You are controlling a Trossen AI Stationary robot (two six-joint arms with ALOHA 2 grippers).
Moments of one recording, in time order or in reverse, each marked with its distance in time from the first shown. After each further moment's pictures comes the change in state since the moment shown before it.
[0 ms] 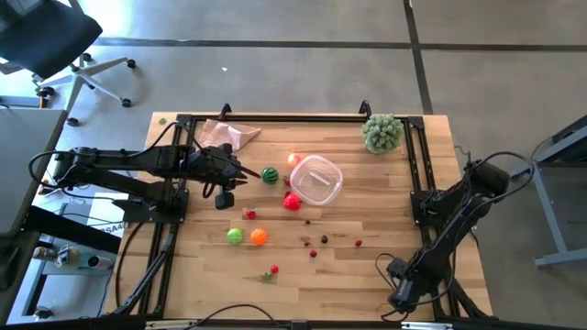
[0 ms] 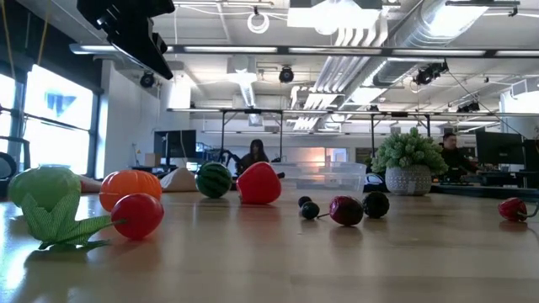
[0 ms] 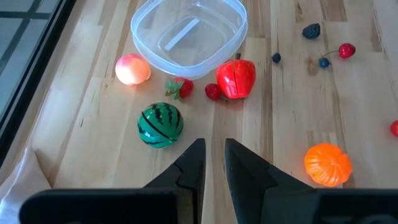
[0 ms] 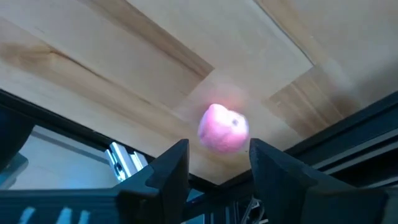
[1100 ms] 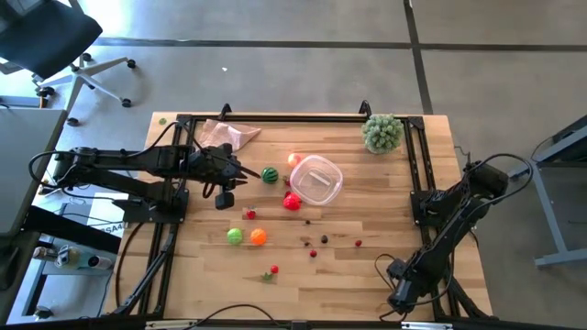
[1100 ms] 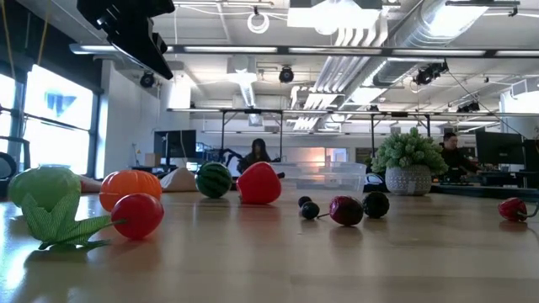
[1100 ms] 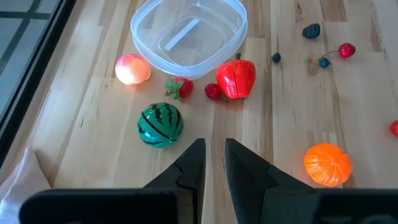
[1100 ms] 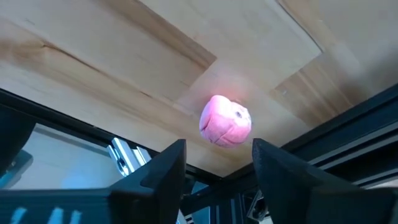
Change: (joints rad) left arm 0.000 0.000 0.000 0.000 0.000 0.000; right arm -0.003 0.009 0.000 0.023 -0.046 0.035
